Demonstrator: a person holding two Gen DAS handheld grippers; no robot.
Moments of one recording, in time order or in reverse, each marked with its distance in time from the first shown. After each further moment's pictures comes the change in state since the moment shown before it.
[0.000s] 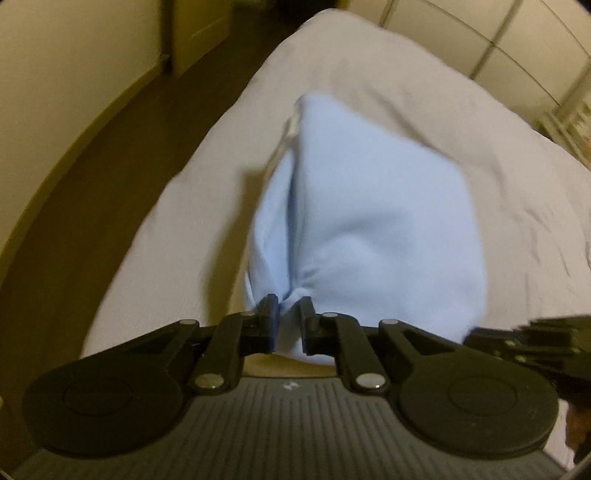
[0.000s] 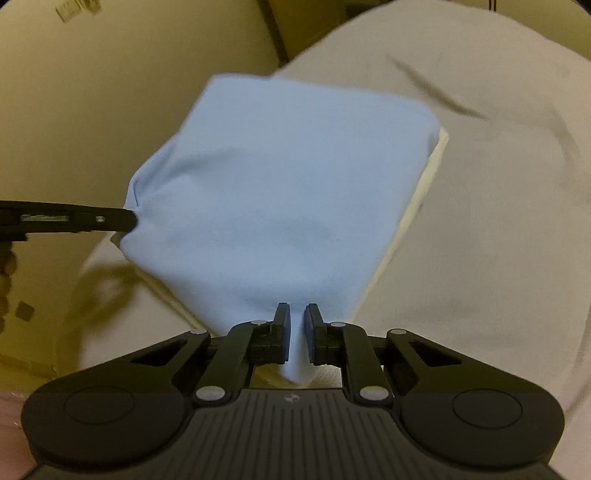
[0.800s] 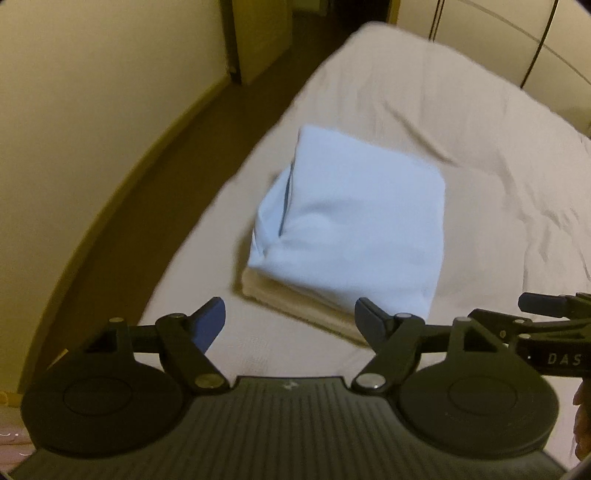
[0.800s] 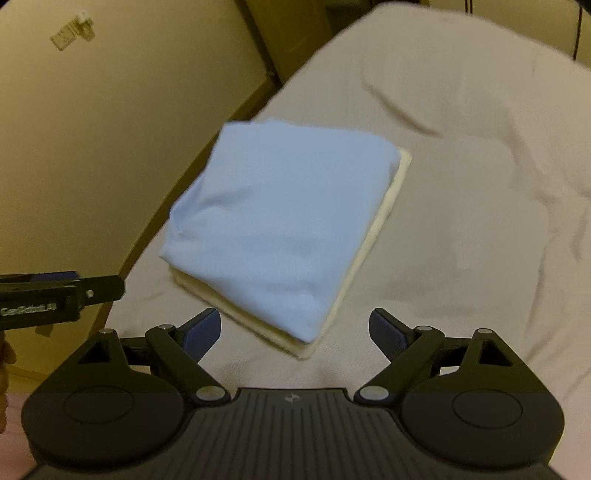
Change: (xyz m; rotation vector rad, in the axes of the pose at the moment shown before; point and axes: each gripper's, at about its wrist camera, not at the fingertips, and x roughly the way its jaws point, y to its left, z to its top) left arm -0.153 -0.111 -0.026 -0.028 -0.029 0.294; right arm -0.118 0.008 0.002 0.061 -0.025 -0.010
